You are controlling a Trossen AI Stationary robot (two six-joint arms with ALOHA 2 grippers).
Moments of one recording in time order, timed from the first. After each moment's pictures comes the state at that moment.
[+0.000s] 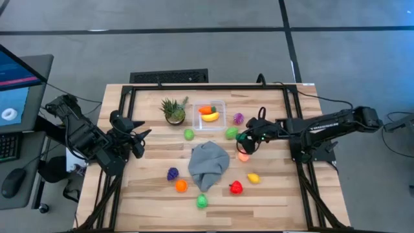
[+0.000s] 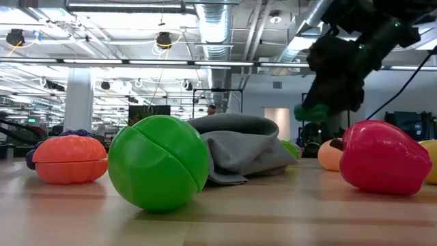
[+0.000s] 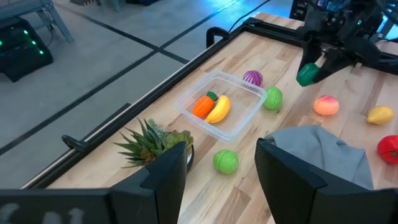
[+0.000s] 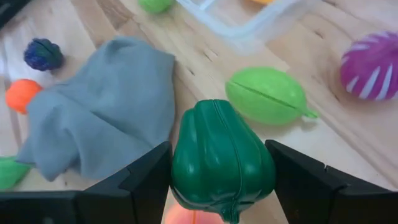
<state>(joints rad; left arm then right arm) -0.75 1.09 1.30 -1.56 -1.05 -1.30 -0.01 1.14 0.56 -0.23 0.11 0.60</state>
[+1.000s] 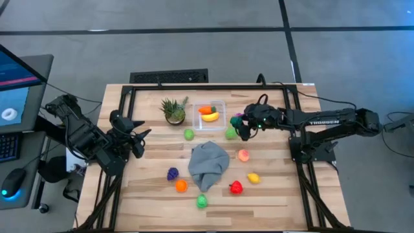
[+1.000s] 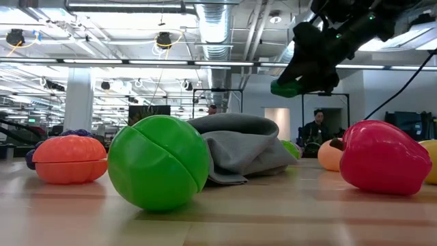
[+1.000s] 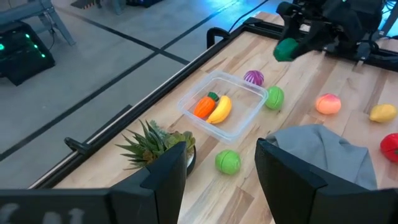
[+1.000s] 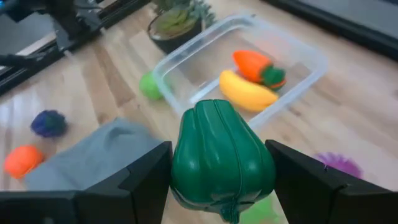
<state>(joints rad) -0.75 1.09 1.30 -1.56 -1.06 -1.29 -0.18 1.14 0.64 -0.12 0.11 0.39</state>
